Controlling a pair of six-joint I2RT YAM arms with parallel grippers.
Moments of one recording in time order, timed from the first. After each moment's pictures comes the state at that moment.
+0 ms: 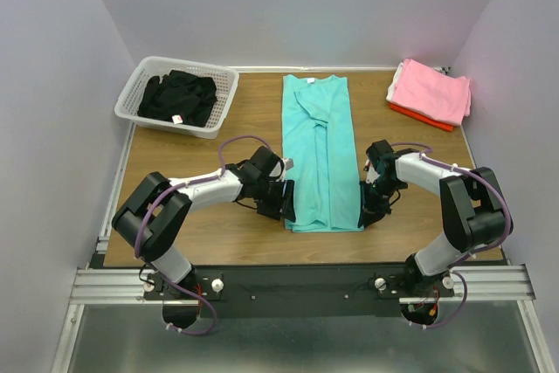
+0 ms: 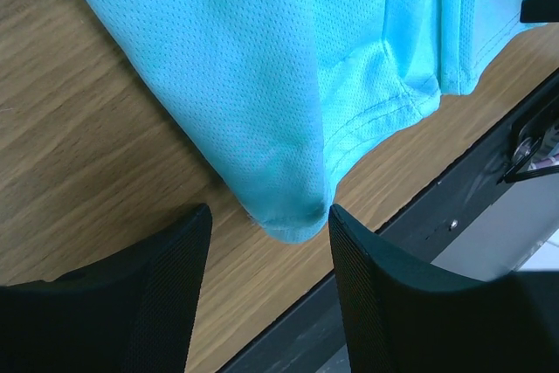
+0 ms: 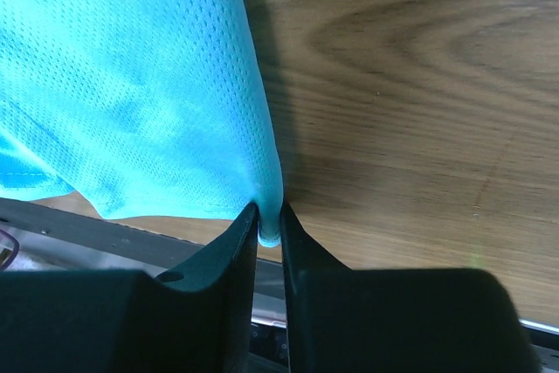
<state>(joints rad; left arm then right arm) -0.71 1.60 0.82 -0.29 0.46 -0.53 0.29 1.60 0.81 -0.83 -0.31 0.37</state>
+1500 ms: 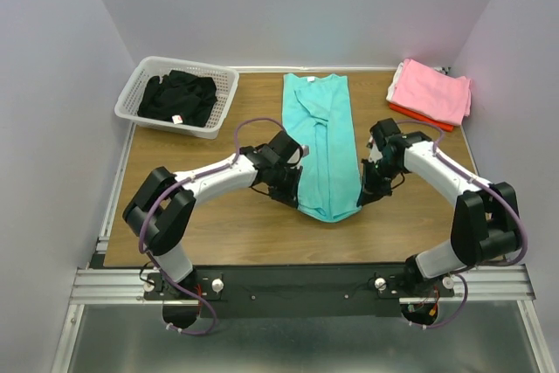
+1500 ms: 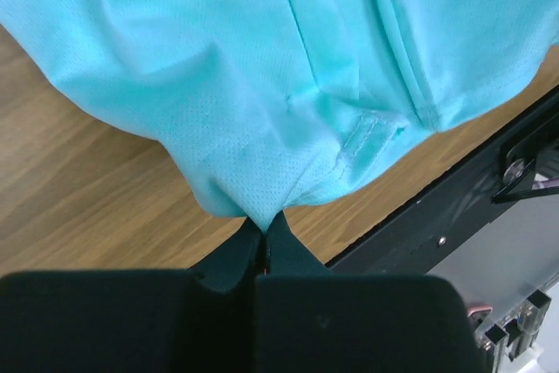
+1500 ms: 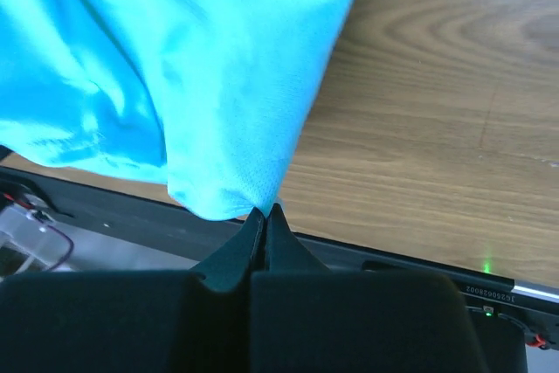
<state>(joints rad) -0.78 1.67 1.08 -0.51 0.34 -0.51 0.29 1.49 0.97 -0.95 -0.31 0.42</state>
